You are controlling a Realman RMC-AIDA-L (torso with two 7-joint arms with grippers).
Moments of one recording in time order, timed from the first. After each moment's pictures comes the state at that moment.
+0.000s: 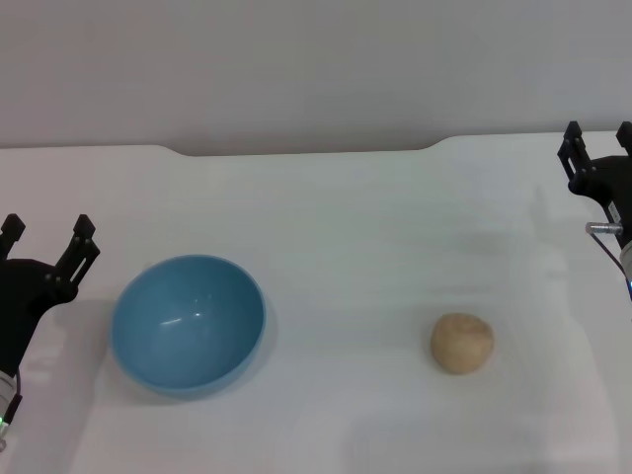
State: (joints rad) left arm -0.17 -2.07 -0.92 -0.33 2.51 1.21 -0.21; right arm 0.48 2.08 0.70 0.32 -1.87 -1.00 -0.07
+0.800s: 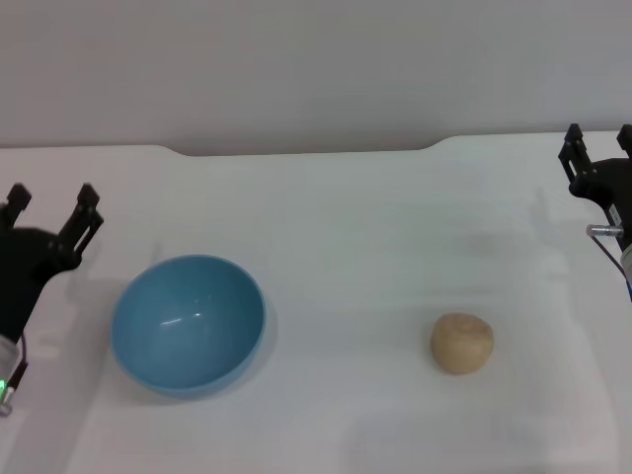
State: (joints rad) left arm -0.23 -2.04 -0.93 -0.36 2.52 1.18 -0.27; right arm 0.48 2.08 0.70 0.33 -1.87 -1.00 -0.07
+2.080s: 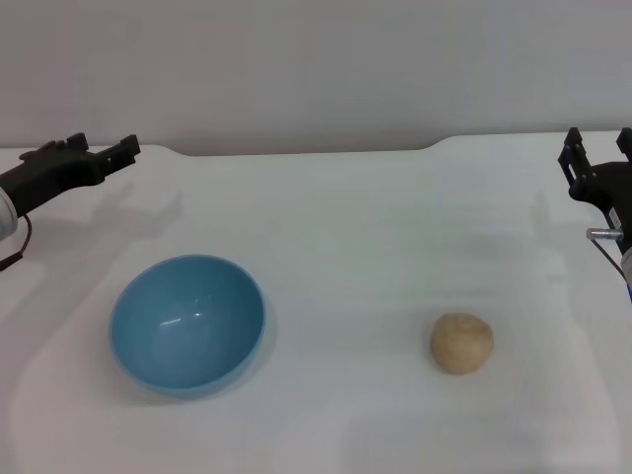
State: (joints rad) left arm -0.57 -1.77 -0.85 -0.36 2.89 0.71 -0.96; right arm 0.47 2.08 0.70 0.32 -1.87 -1.00 -0.07
